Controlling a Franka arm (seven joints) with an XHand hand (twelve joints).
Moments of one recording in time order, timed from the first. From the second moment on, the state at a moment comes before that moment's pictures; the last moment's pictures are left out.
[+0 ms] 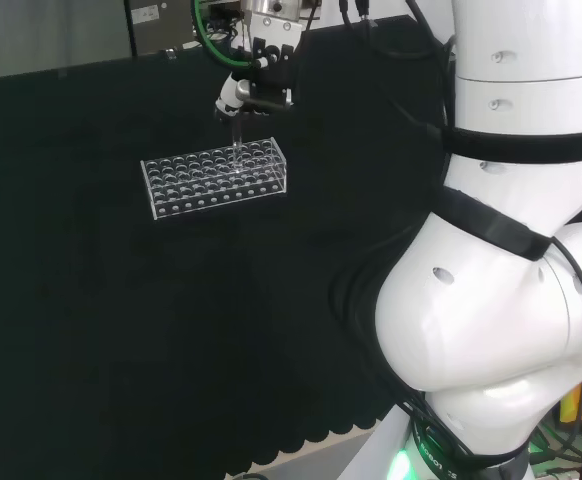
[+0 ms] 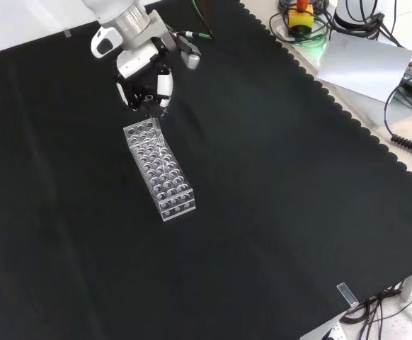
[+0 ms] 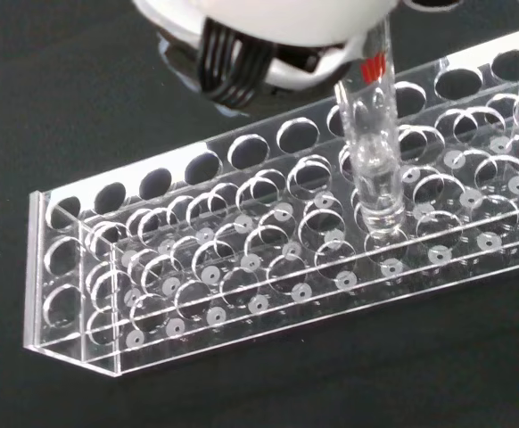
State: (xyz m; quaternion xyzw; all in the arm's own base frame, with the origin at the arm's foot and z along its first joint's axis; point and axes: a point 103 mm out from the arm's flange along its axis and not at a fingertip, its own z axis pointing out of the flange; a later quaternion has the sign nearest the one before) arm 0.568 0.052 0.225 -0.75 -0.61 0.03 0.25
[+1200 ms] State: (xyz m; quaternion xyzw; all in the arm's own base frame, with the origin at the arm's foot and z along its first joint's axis) arm 0.568 0.064 0.202 -0.74 -0.61 0.04 0.27
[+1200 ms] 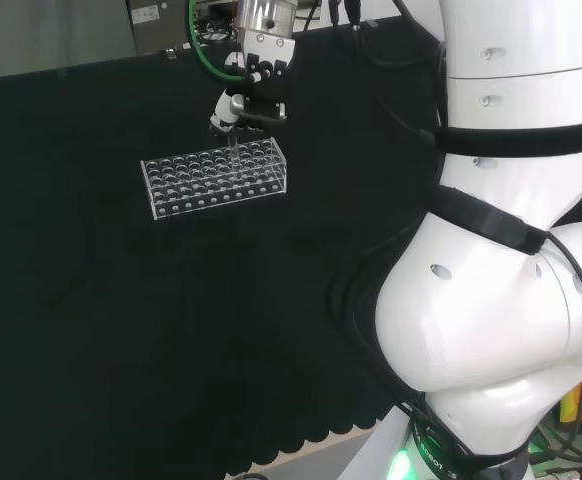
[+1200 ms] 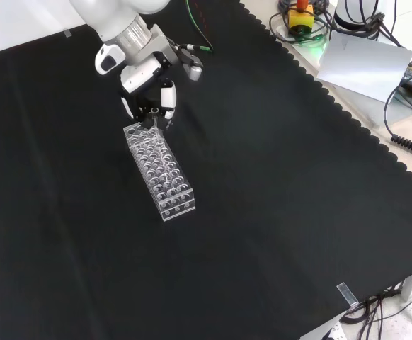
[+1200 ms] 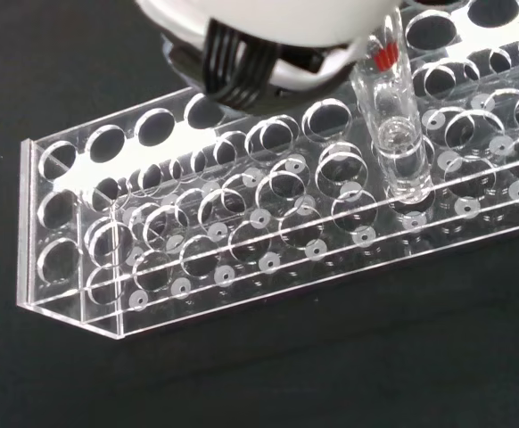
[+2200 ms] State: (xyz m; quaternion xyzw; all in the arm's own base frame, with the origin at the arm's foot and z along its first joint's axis) arm 0.562 0.064 0.166 -0.74 -0.61 0.06 0.29
